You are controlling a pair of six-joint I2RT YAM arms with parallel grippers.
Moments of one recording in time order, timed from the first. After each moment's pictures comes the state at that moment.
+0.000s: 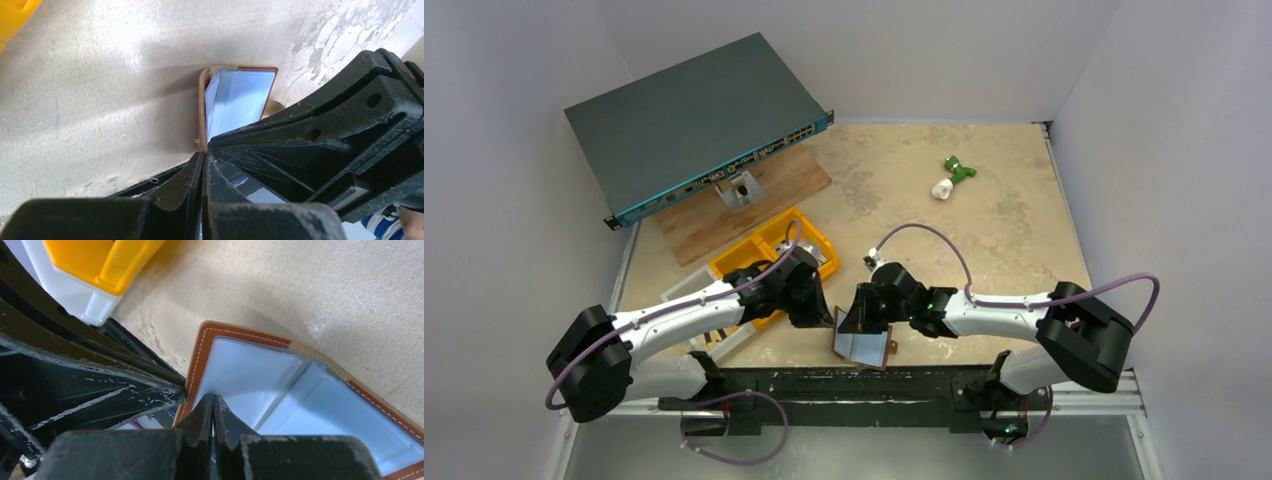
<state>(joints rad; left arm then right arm) -0.87 1.20 0.67 -0.44 0.16 -1.02 1.01 1.41 0.57 0.12 -0.19 1.05</state>
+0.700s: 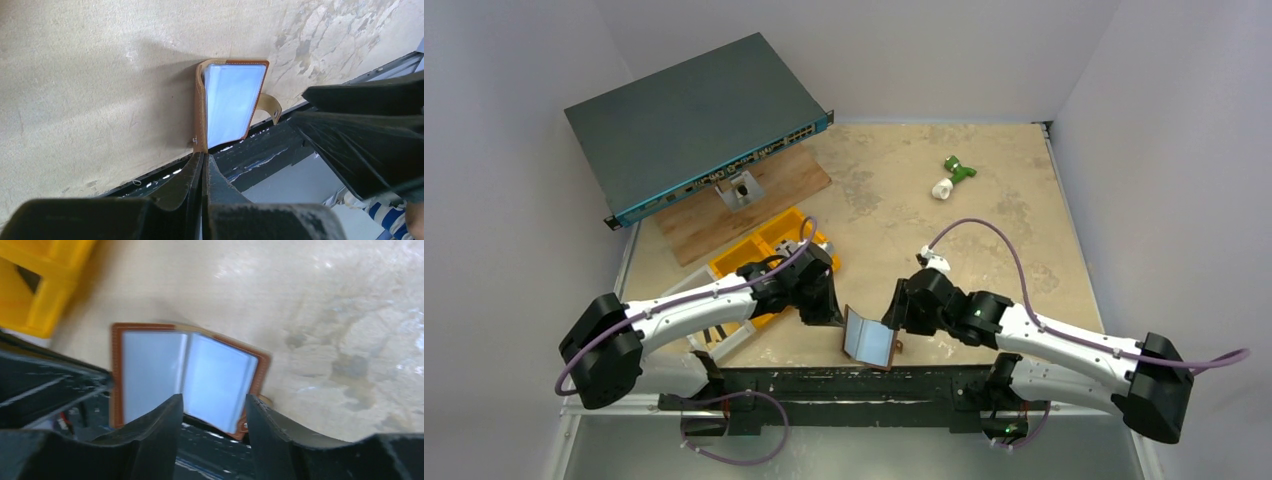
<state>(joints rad) -0.91 1.28 0.76 -0.45 0.16 -1.01 0.99 0.98 0.59 -0.48 0.17 1.05</state>
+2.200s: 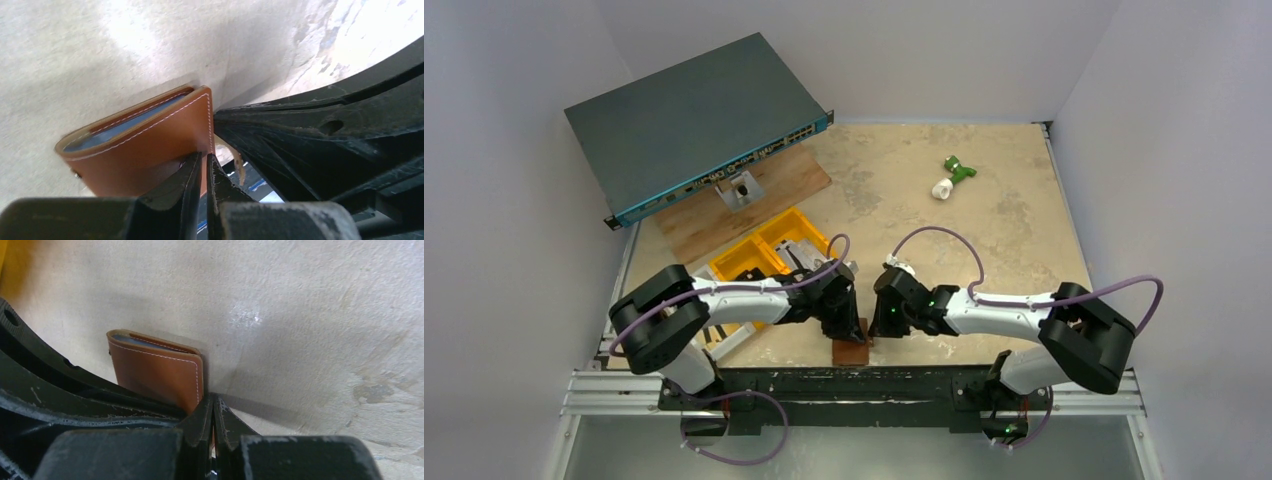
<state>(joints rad) -0.99 1.55 0.71 -0.15 0.23 -1.04 0.99 1.39 0.58 -0.18 0.01 1.03</state>
